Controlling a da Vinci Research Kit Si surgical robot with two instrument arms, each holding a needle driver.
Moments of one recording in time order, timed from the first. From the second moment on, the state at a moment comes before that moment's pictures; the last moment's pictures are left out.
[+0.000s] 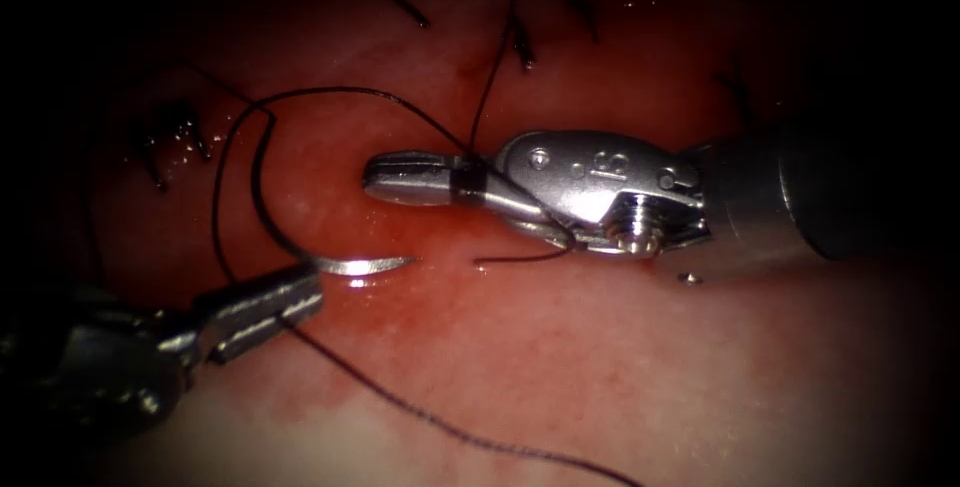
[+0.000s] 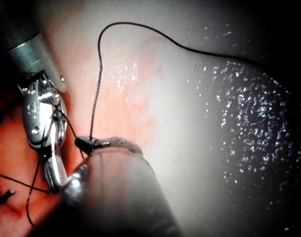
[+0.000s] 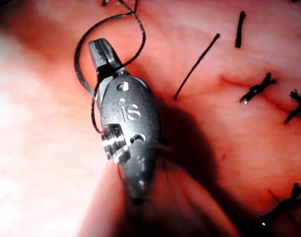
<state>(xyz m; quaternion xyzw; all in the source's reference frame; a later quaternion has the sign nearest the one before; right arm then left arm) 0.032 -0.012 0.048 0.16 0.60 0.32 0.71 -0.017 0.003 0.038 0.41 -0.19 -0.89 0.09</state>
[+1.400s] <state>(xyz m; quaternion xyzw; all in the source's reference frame) 0.037 -0.007 0.046 0.06 0.69 0.39 0.61 -0.029 -0.003 0.042 0.50 -0.06 -0.85 0.15</state>
